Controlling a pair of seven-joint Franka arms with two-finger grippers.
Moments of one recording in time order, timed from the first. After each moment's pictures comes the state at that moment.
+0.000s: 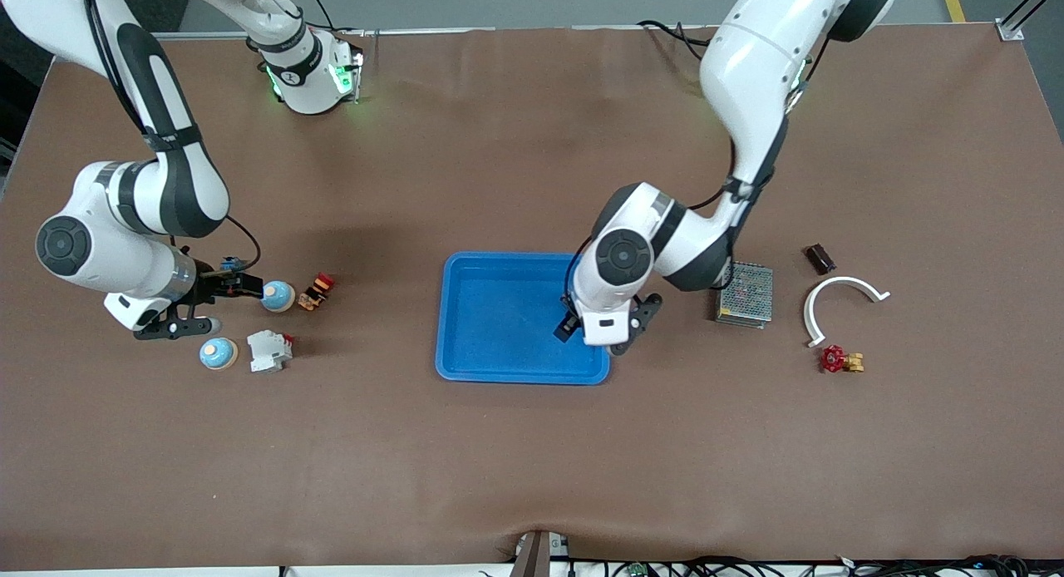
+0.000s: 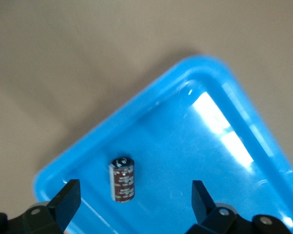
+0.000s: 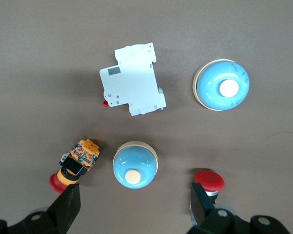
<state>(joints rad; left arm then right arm) -0.52 0.73 -0.11 -1.39 -0.06 2.10 -1.42 -0.04 0.30 0.00 -2.04 0.03 2.22 -0.15</state>
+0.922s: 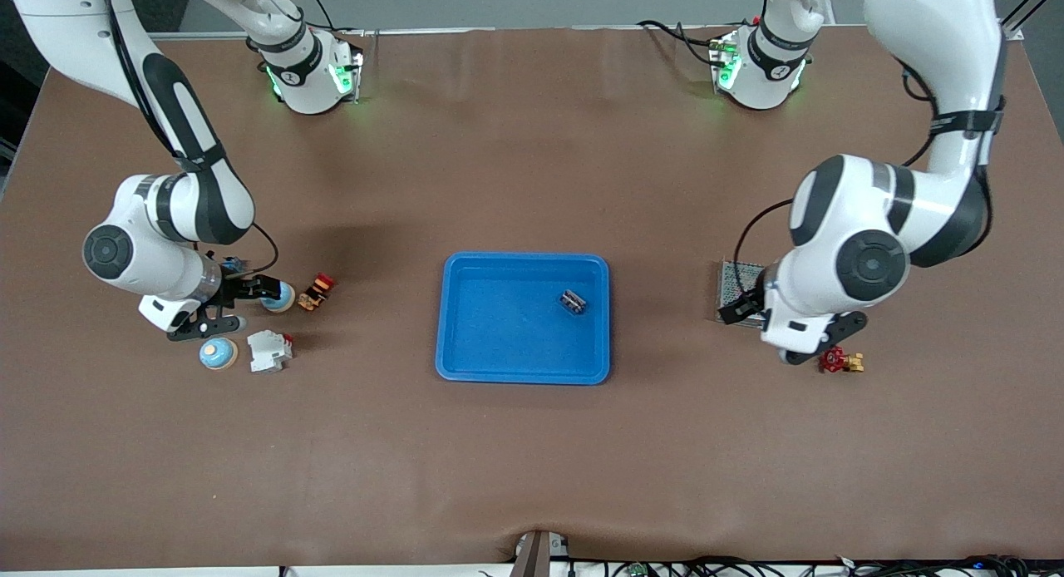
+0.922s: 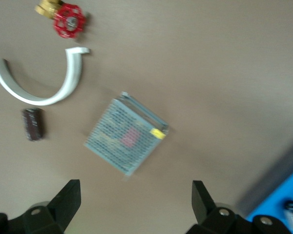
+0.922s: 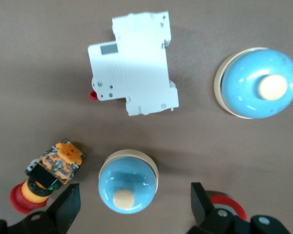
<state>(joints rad) -0.15 0.40 -0.10 -1.64 0.03 1.81 -0.71 -0.04 0.38 0.00 -2.13 0.03 2.39 -0.24</state>
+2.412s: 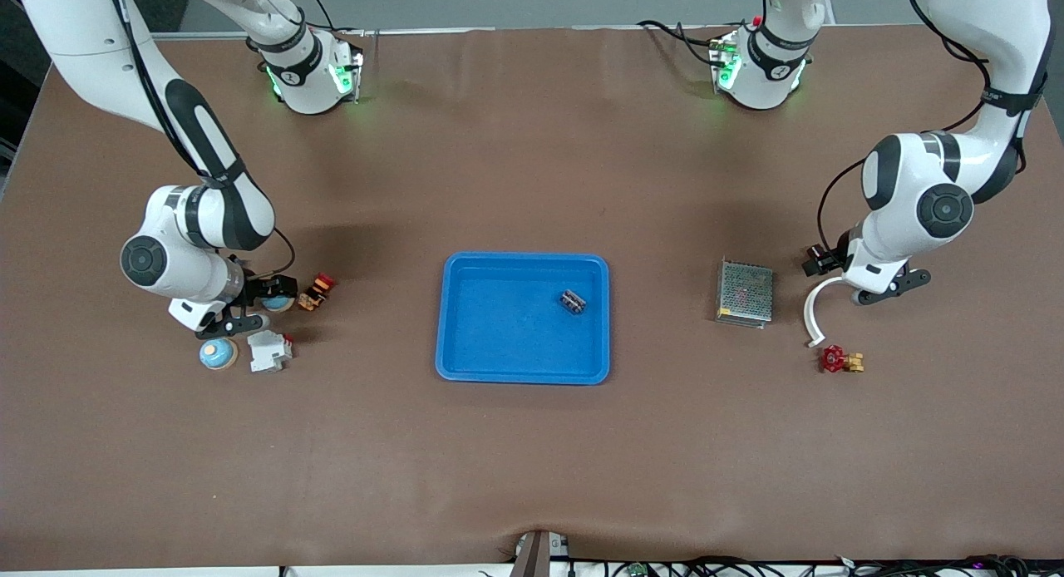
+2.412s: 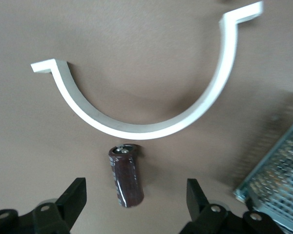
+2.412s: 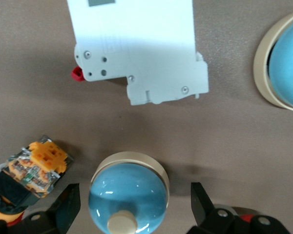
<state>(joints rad) 0.18 0.25 -0.10 -2.33 0.18 2.42 -0.41 -0.04 0.46 0.00 -2.15 0.03 2.45 -0.25</state>
